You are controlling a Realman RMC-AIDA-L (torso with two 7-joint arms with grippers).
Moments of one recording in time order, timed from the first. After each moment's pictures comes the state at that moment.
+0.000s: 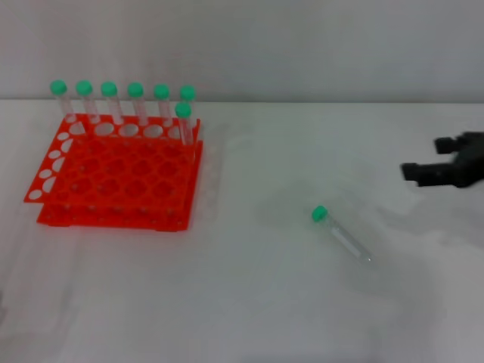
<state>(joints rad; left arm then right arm) -0.06 -2.09 -1.29 0.06 -0.33 -1.65 2.38 0.31 2.01 -1.17 -1.51 1.04 1.28 -0.88</state>
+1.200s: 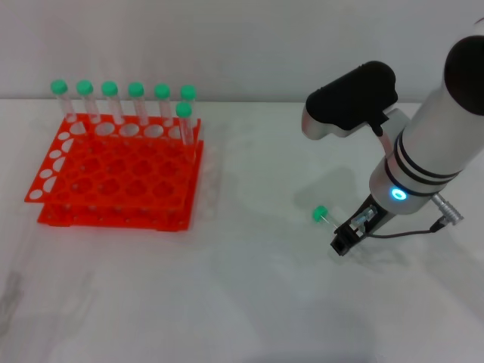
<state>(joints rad) -0.11 -2.08 -1.30 0.06 -0.30 -1.64 2.36 0.89 2.03 -1.79 -1.12 0.51 1.37 0.02</state>
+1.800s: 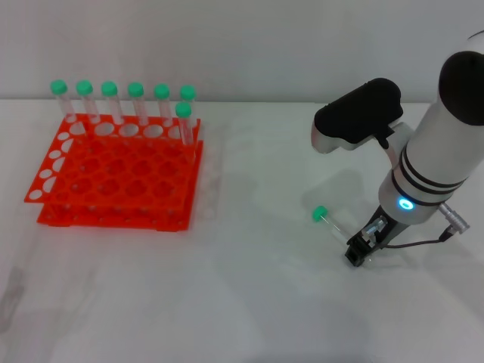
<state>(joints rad) -0.13 -2.08 -1.31 0.06 -0.31 -1.64 2.36 0.91 2.03 -1.80 -1.00 0.52 1.34 0.01</state>
